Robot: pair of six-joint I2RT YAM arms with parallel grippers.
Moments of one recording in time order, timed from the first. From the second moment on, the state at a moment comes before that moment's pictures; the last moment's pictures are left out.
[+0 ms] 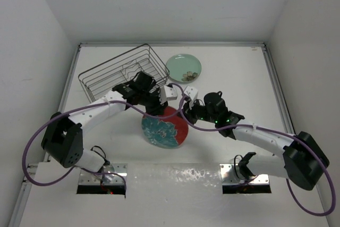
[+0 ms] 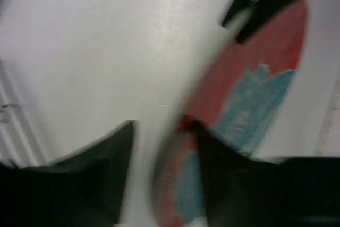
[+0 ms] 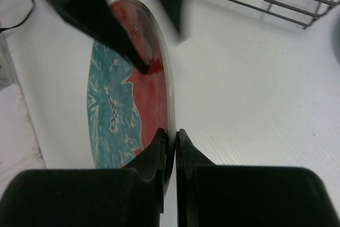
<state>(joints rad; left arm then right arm) -0.58 1.43 1.03 -0.53 0.45 0.59 0.73 1.20 0.53 0.26 -0.35 -0.04</state>
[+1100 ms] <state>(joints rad) -0.45 1.41 1.60 -0.50 0.01 0.48 0.72 0.65 0.46 -0.06 0.05 -0.07</state>
